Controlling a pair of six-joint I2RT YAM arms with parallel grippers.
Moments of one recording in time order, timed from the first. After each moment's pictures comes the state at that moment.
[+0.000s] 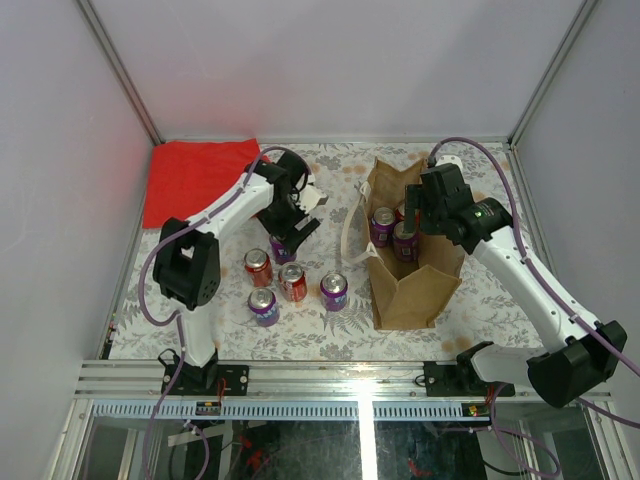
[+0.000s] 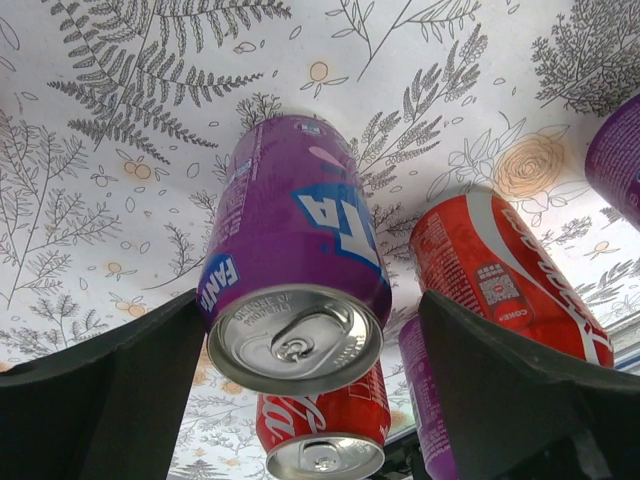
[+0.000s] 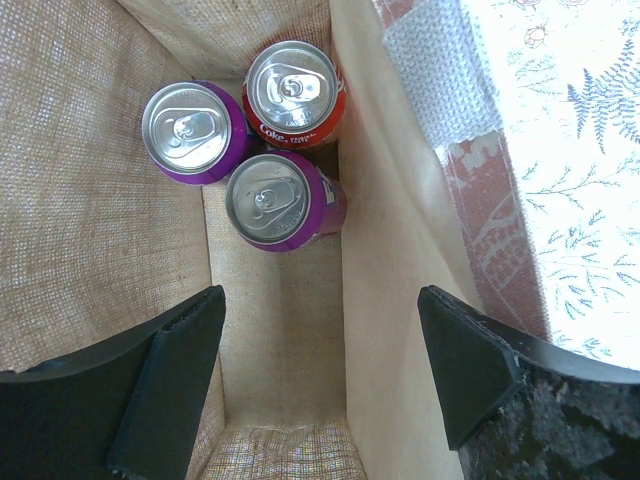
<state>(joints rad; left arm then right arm) -0.44 1.92 1.63 -1.12 0.15 0.37 0.46 1.26 1.26 -0.86 0.33 0.34</state>
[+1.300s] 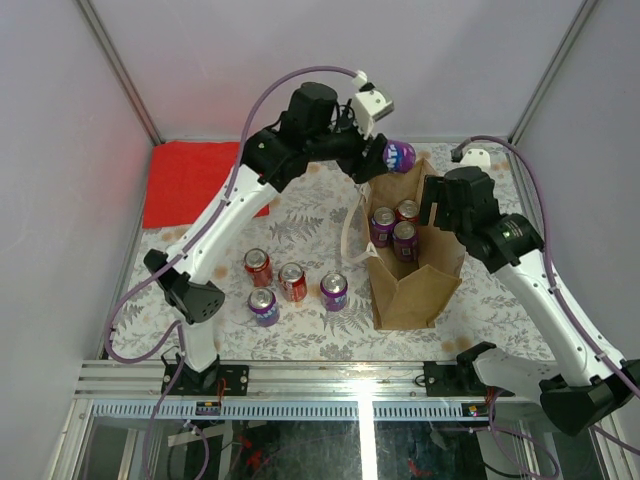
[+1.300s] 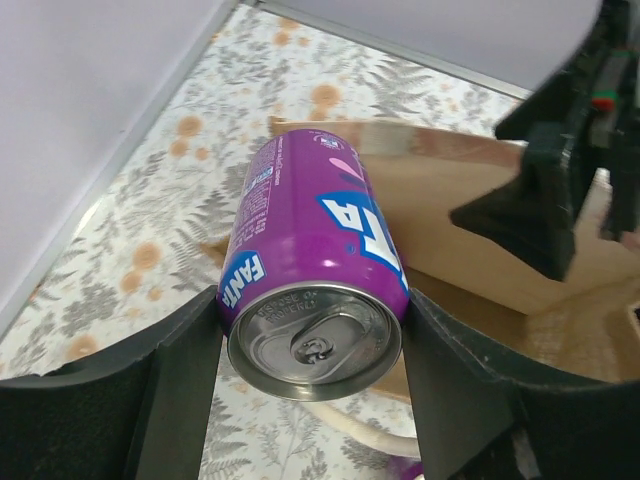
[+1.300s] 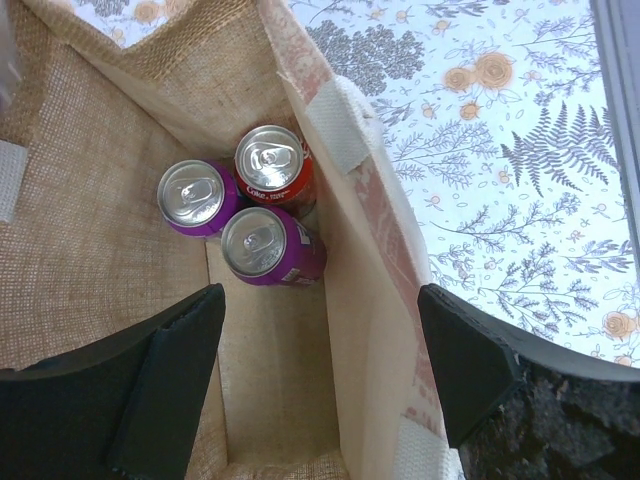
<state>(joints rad) -0.66 1.87 2.25 -0.75 0.37 0.16 0.46 1.11 1.26 -0.80 0.42 0.33</state>
